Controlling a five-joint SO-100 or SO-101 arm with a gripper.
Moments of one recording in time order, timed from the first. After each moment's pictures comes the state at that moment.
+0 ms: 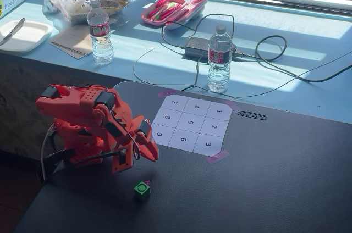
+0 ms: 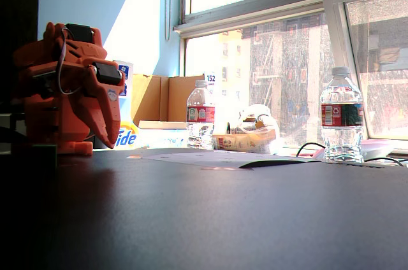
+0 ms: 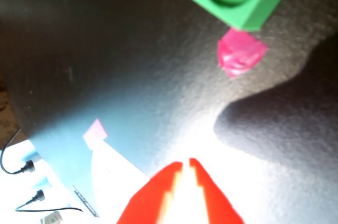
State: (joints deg) arm 2.8 188.6 175.3 52.2 -1.9
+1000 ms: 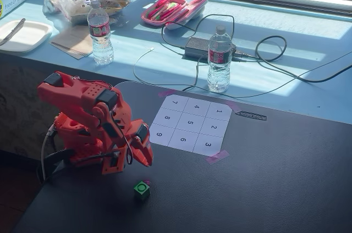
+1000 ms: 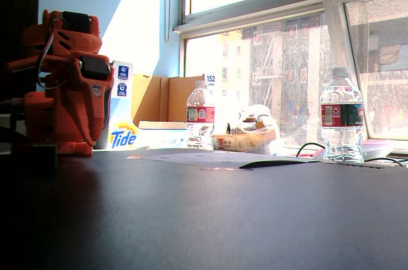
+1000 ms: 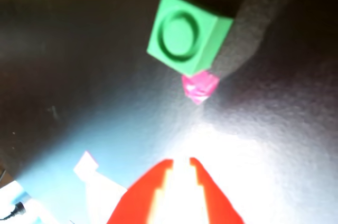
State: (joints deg) arm 10.5 170.9 163.8 52.6 -1.9
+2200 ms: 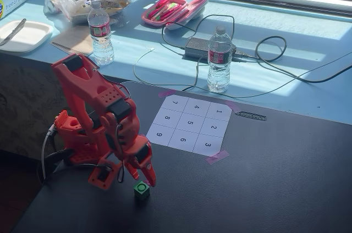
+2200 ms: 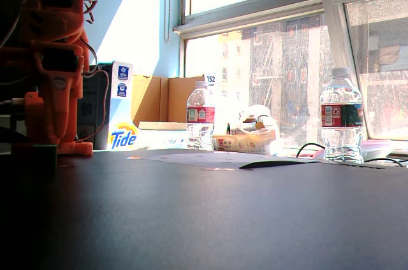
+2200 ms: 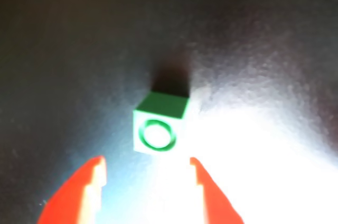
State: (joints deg) arm 26.2 129.4 138.8 52.0 -1.9
